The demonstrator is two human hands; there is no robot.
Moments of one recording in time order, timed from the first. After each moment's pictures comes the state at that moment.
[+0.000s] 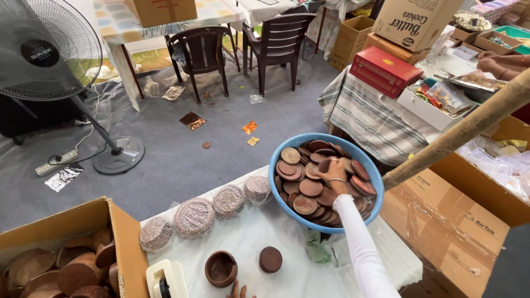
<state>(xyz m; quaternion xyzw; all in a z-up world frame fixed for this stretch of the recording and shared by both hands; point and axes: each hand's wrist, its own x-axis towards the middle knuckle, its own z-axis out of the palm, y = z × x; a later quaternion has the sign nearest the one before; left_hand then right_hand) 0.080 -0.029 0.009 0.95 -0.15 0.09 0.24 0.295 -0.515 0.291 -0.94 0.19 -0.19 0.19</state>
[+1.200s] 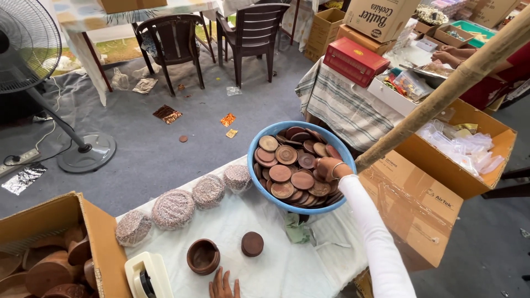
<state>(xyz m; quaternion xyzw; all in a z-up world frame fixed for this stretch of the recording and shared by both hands) 0.045 -0.035 0.037 0.96 -0.09 0.07 0.24 0.232 -0.616 0.301 -0.98 0.00 0.11 0.16</state>
